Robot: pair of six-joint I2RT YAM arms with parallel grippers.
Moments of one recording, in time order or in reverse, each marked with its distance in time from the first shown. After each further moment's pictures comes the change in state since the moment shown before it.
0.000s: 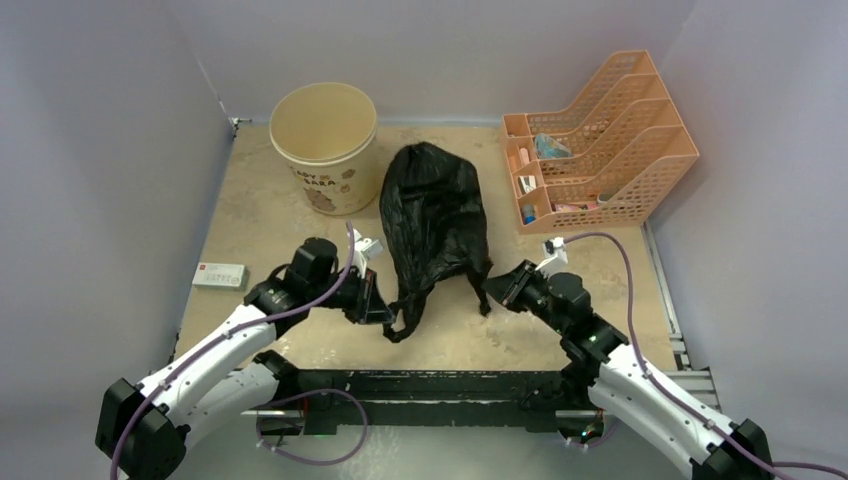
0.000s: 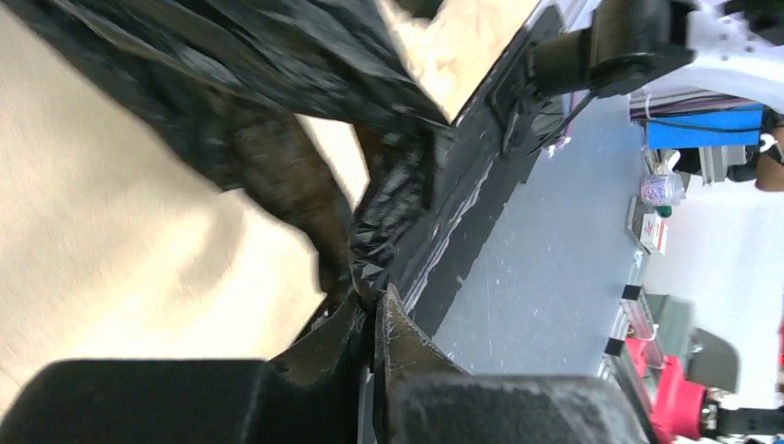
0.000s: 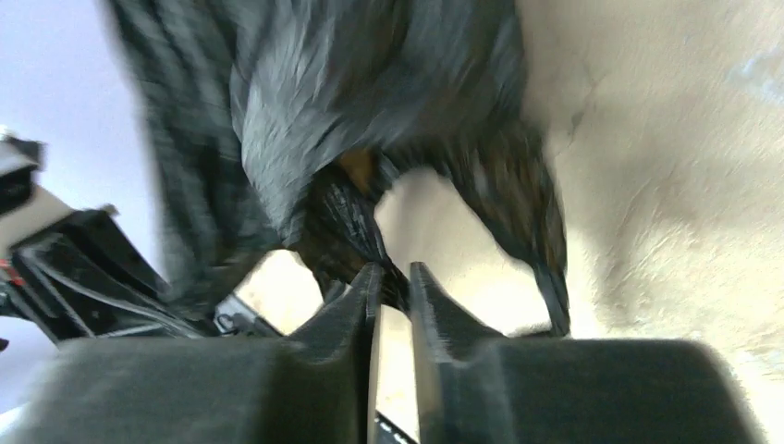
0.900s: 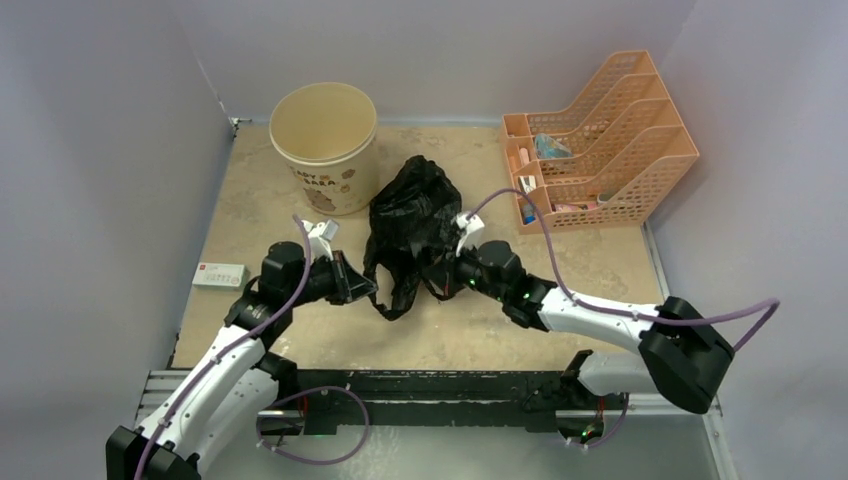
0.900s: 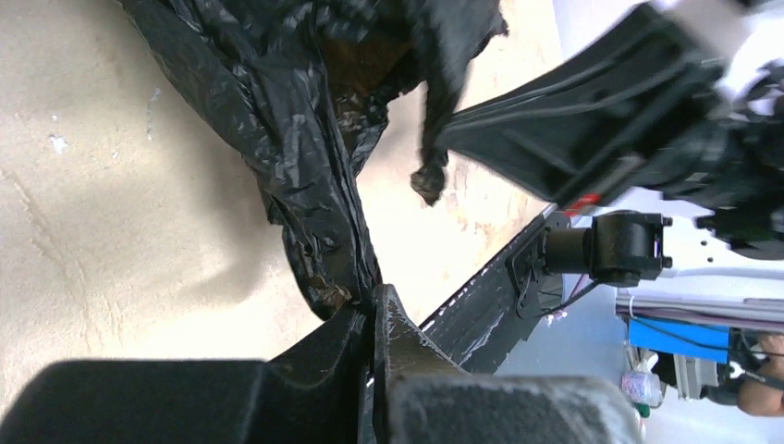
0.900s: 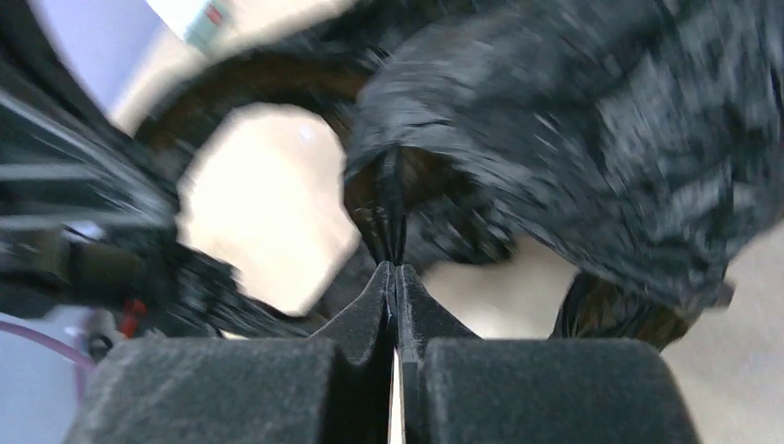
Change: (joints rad) left arm 0.190 -0.188 -0.147 0.115 -0.151 -0.228; right arm 0.251 0.697 0.295 0.340 -0.010 -0.484
